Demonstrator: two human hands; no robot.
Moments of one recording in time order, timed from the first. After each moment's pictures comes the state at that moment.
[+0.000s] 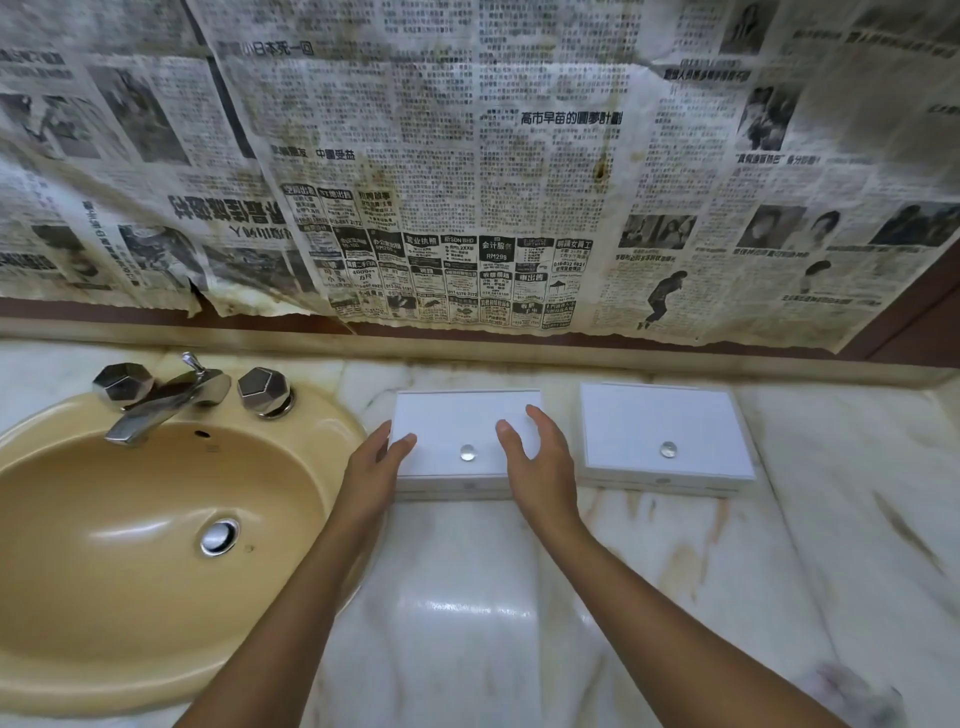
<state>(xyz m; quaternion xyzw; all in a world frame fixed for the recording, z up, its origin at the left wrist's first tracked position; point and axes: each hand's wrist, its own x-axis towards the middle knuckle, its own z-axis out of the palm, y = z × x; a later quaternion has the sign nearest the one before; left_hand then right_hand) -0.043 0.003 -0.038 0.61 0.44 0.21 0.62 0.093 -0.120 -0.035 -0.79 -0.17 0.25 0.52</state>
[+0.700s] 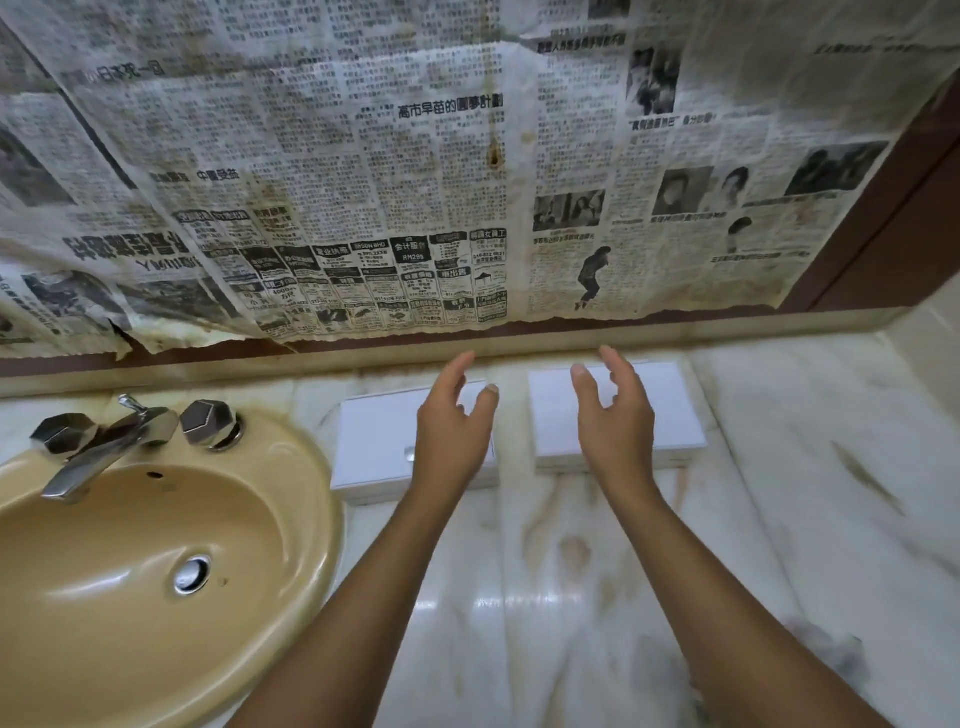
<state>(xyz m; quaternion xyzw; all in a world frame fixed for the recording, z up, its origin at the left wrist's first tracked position) 0.079 -0.066 -0.001 0.71 0.37 0.23 0.55 0.182 -0.182 -0.006 -0.79 -0.11 0.09 0.59</state>
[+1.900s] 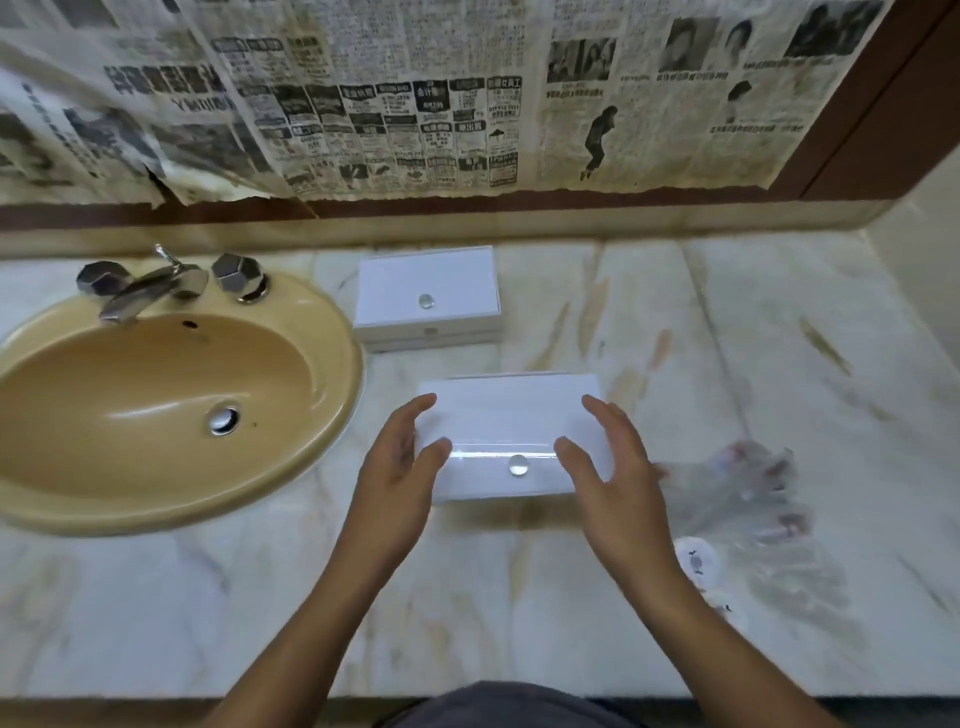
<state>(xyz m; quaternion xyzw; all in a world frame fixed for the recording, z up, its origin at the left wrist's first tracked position) -0.124 -0.194 0.027 0.65 0.42 0.16 0.61 -0.004 -0.332 0.016 -0.80 -0.15 0.23 0.54</state>
